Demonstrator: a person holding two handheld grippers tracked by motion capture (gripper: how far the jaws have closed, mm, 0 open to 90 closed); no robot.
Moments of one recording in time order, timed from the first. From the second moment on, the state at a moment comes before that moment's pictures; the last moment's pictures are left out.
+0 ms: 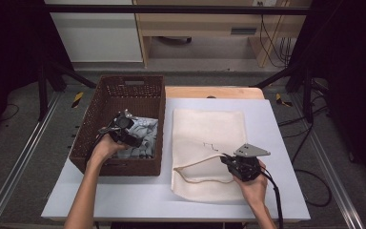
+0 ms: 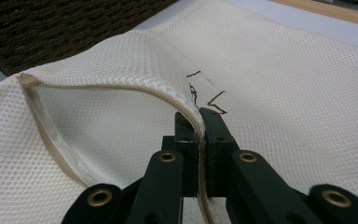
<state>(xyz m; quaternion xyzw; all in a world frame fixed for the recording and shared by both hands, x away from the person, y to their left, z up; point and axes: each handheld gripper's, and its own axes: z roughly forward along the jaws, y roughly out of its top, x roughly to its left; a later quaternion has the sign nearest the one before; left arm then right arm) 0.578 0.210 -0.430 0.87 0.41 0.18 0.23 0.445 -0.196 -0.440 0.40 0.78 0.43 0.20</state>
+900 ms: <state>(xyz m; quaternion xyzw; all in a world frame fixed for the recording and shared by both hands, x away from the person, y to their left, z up) 0.569 0.215 -0.409 0.83 0.47 0.16 0.25 0.446 -0.199 -0.439 0.41 0.78 0.44 0.20</state>
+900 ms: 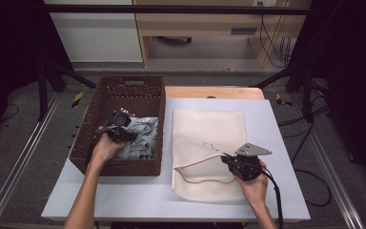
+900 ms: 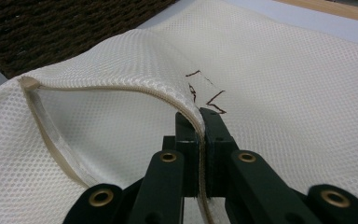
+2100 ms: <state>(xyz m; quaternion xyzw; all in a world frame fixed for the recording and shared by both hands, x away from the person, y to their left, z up) 0.512 0.255 -0.324 0.68 0.44 0.33 0.49 0.446 -0.200 -0.437 0.40 0.77 0.44 0.20</state>
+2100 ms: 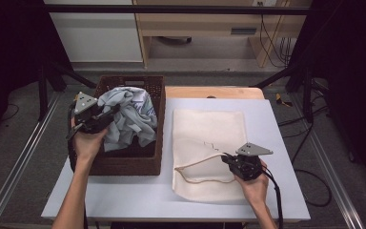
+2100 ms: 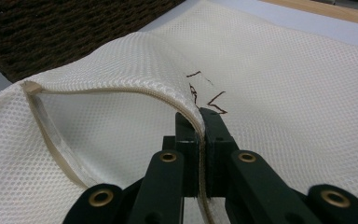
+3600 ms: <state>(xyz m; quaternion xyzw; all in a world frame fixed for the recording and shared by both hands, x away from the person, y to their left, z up) 0.411 0.202 -0.211 0.65 0.32 0.32 0.61 0.445 -0.201 -0.435 0.41 0.77 0.45 0.20</state>
